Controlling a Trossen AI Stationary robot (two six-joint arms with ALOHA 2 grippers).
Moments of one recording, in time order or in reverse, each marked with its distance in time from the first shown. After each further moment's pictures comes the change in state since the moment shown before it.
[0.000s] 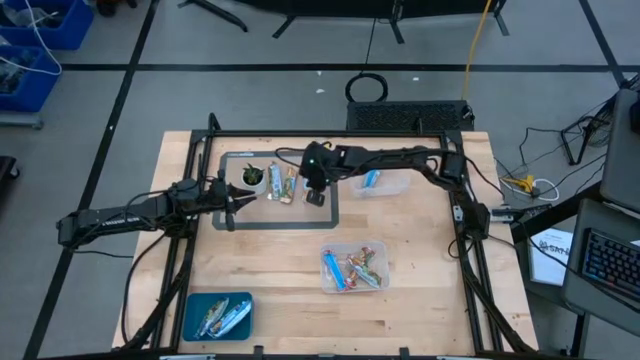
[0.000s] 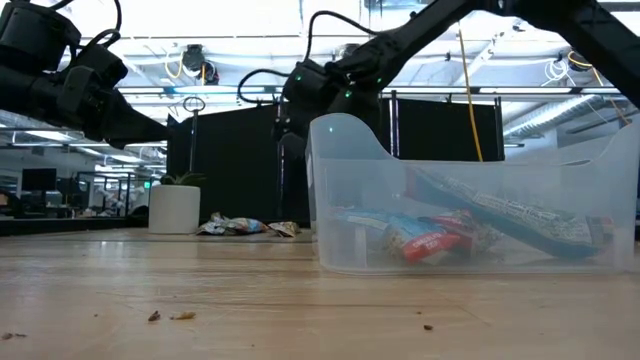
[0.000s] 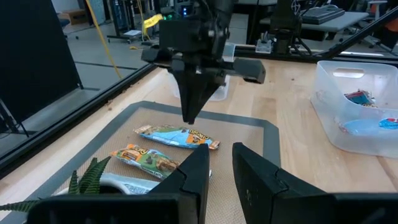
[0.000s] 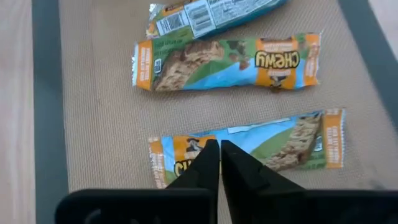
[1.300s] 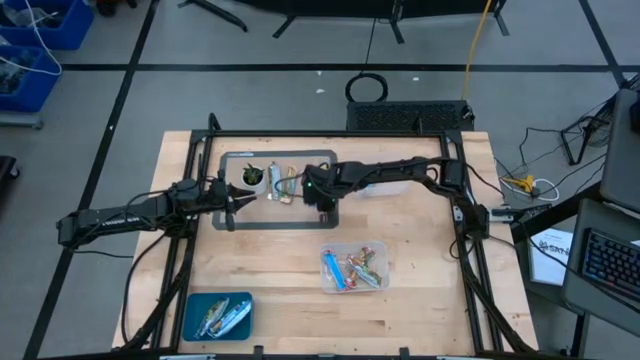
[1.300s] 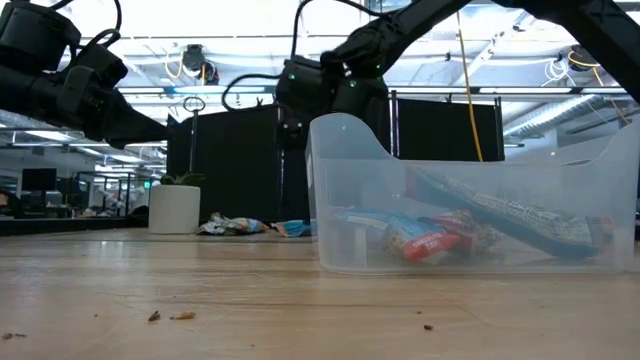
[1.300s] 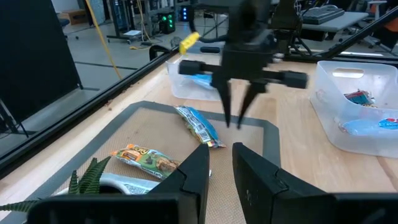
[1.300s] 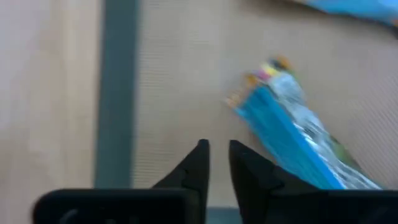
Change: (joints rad) left arm 0.000 0.000 0.000 0.000 0.000 0.000; right arm 0.109 -0.008 -0.001 -0.232 0.032 -0.179
